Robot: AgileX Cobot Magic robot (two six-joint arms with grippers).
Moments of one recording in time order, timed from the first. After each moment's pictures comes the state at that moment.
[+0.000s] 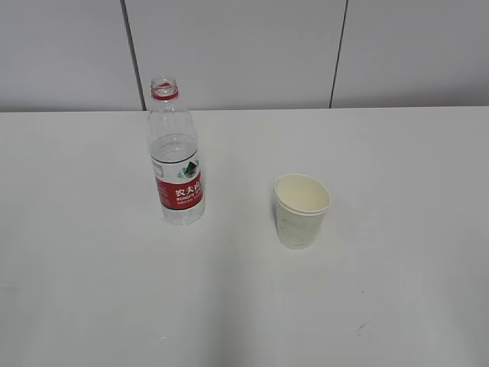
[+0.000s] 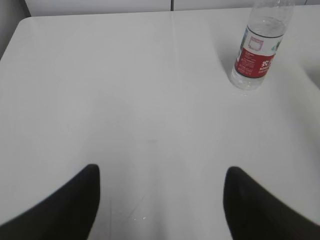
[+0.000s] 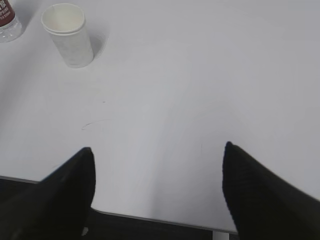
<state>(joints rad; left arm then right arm) -0.01 -0.01 -0.52 -0.03 1.11 0.05 0.04 -0.02 -0.49 0.05 1.14 -0.07</state>
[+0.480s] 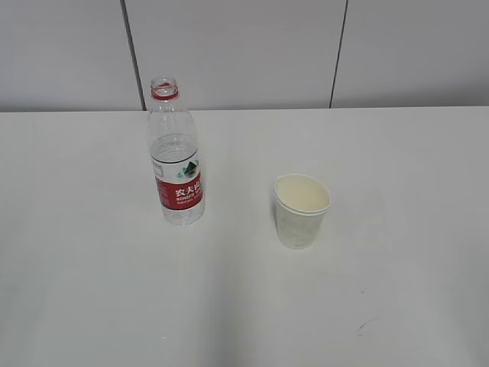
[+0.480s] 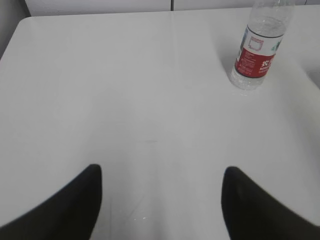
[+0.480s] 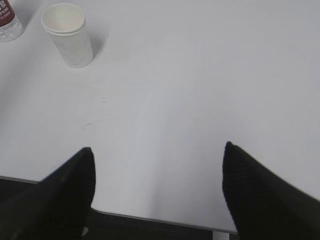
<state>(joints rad) -0.01 -0.01 -0.52 -0.03 1.11 0.05 0.04 -0.02 -0.49 0.05 1.14 -0.07</state>
